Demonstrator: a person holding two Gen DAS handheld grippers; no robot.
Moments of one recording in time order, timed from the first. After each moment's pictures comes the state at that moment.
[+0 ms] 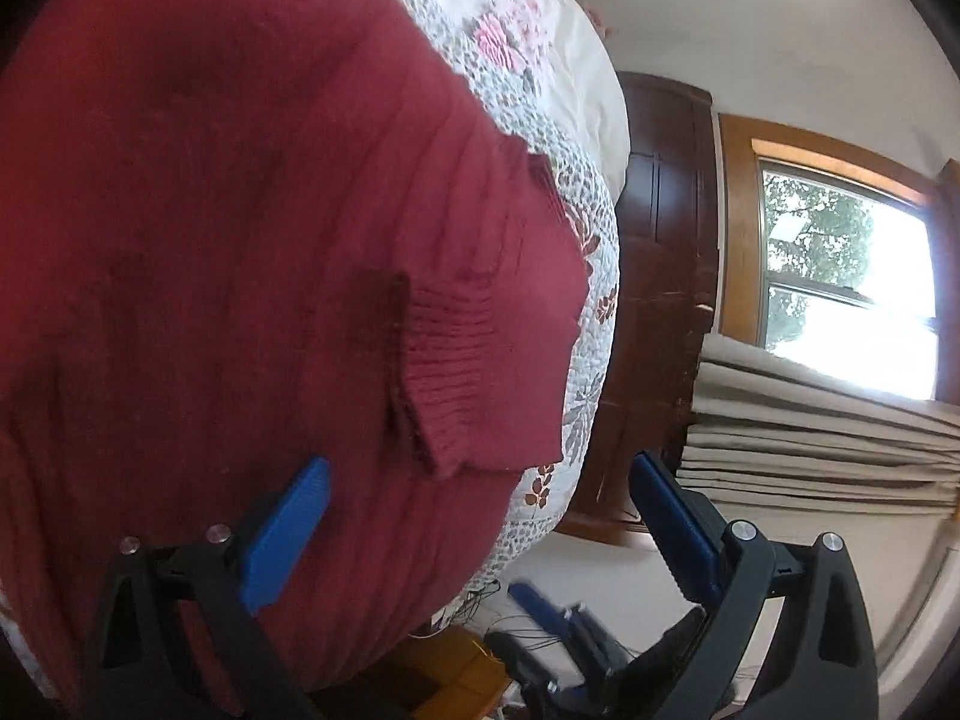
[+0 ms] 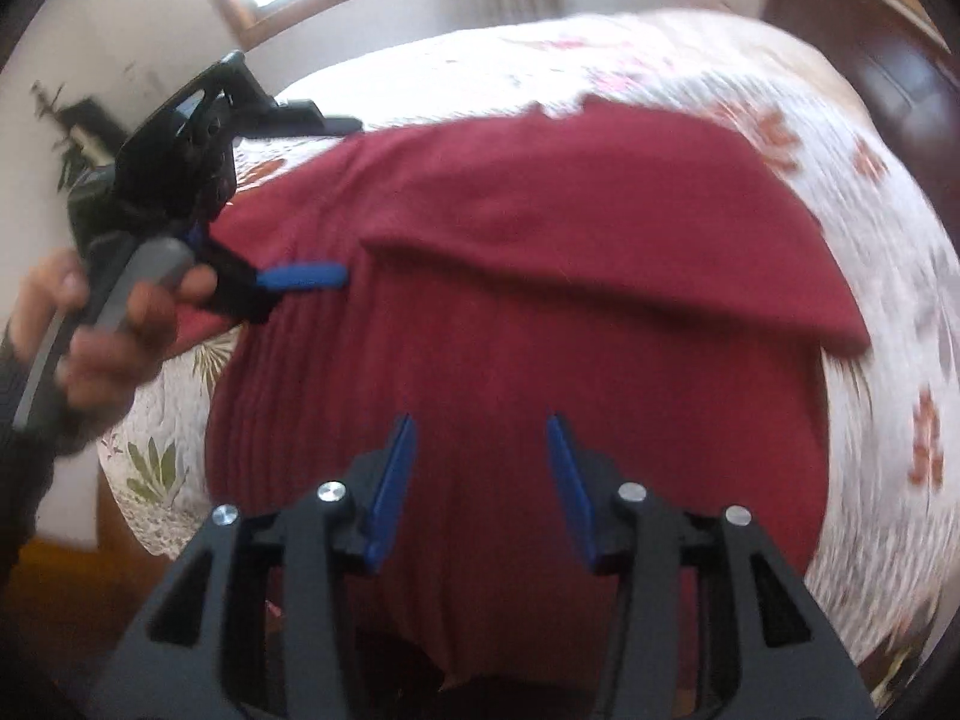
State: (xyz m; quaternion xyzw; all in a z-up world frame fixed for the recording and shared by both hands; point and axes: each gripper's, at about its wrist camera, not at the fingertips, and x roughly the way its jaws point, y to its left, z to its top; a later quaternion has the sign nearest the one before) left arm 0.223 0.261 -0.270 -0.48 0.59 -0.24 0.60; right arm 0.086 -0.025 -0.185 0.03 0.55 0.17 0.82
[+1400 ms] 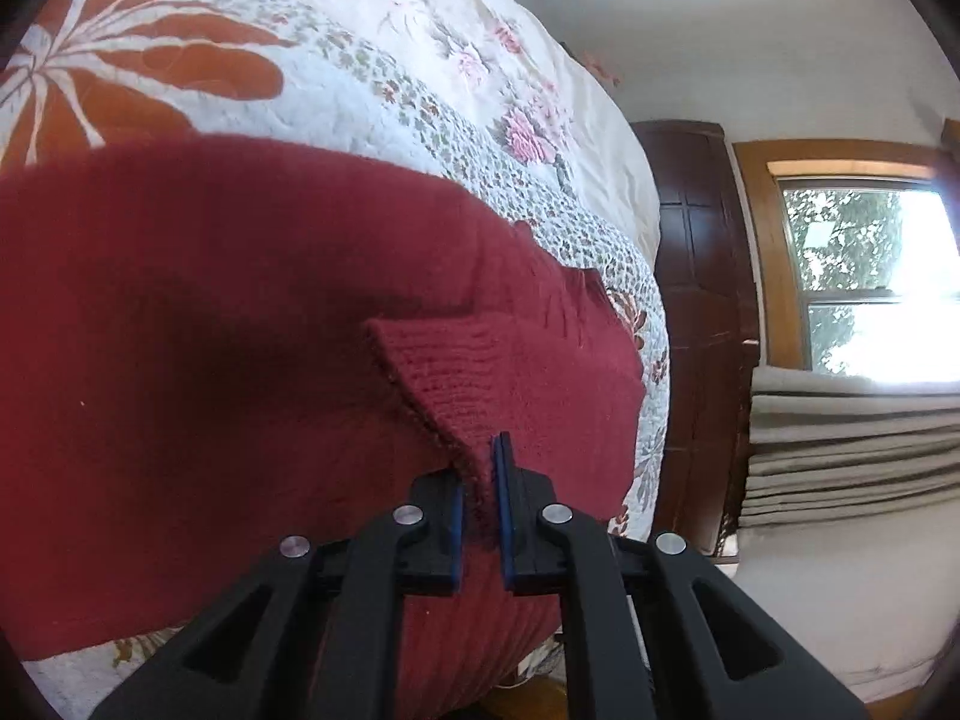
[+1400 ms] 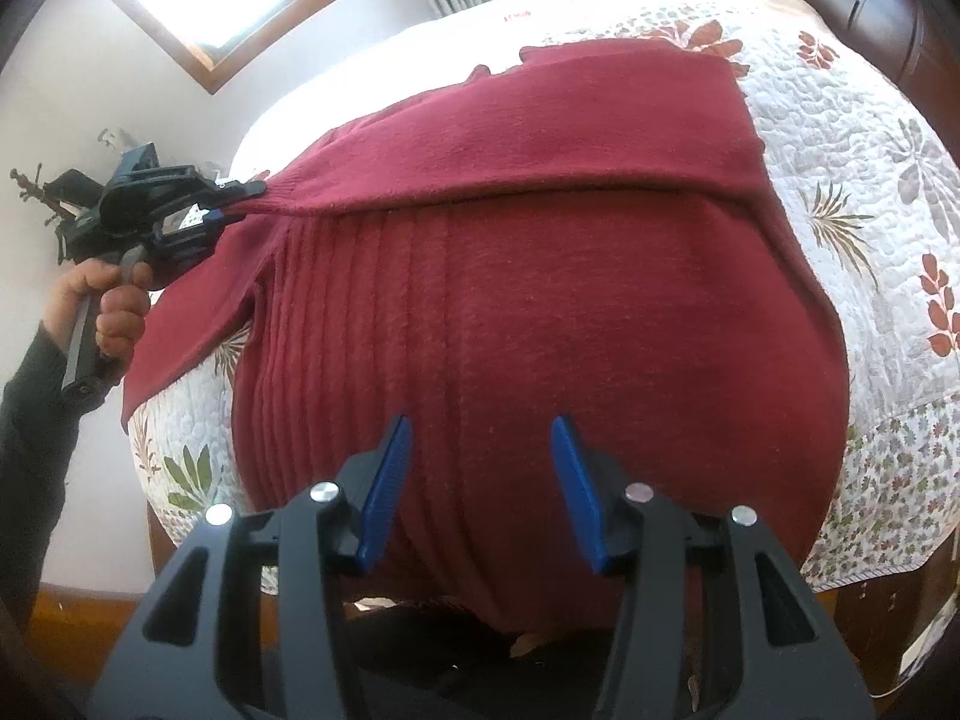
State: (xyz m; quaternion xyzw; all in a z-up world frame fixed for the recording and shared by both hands) left arm 0.223 0.355 -0.246 -0.42 0.56 -0.18 0.69; right arm 0.057 -0.045 -0.189 0.11 0.57 0.16 0.80
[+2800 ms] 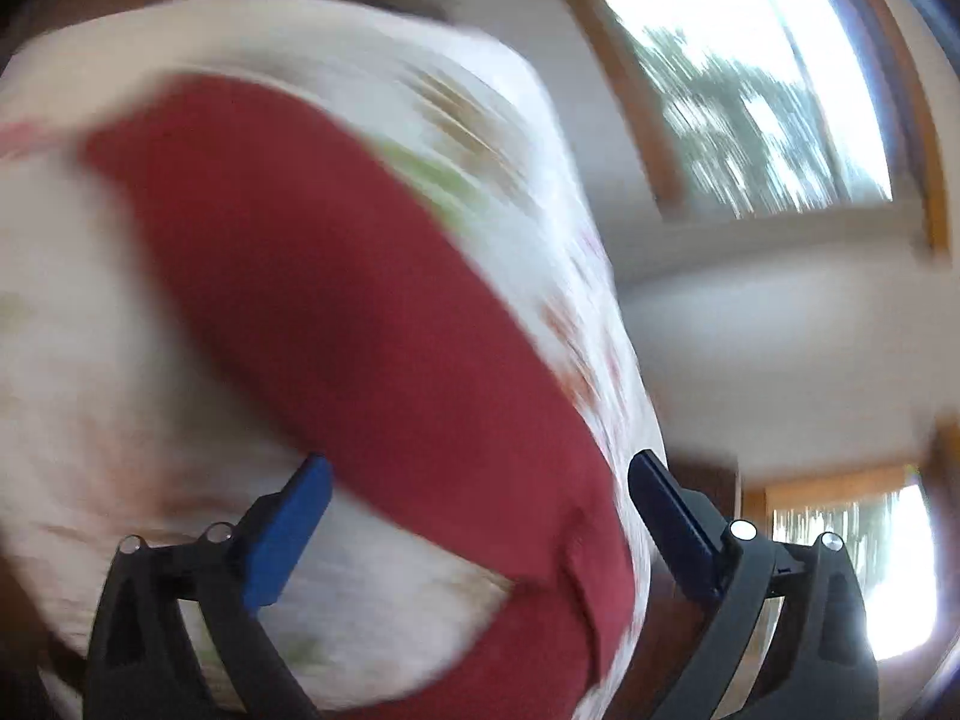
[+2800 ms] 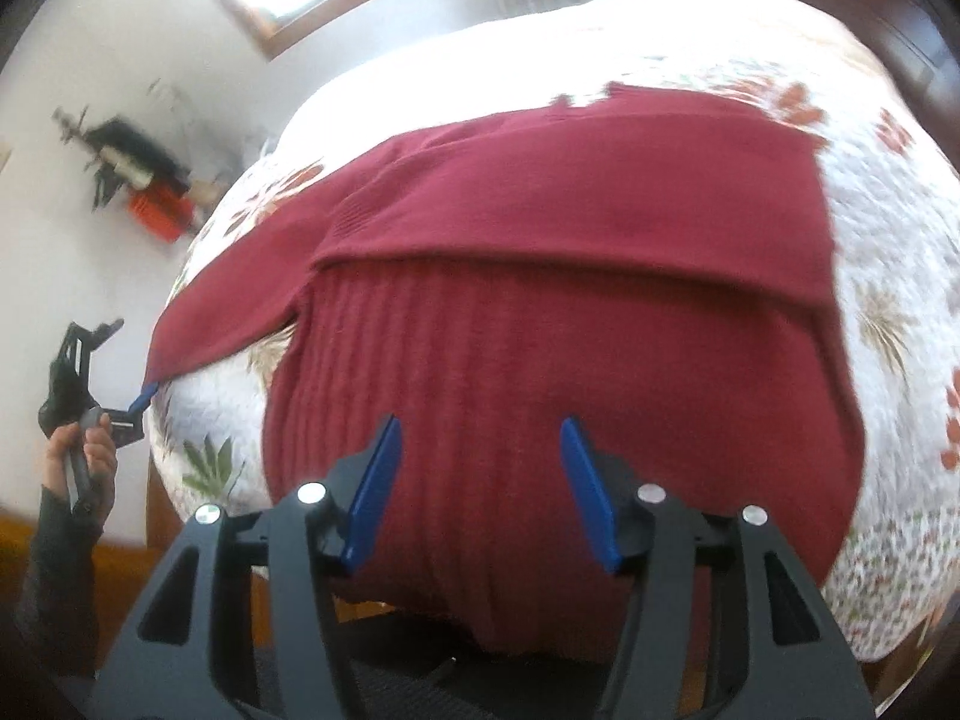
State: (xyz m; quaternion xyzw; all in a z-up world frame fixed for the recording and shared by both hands) left arm -0.042 0.585 -0.239 -0.61 0.29 0.15 0.72; right arm 0.095 -0.015 -0.168 0.05 0.56 0.24 0.79
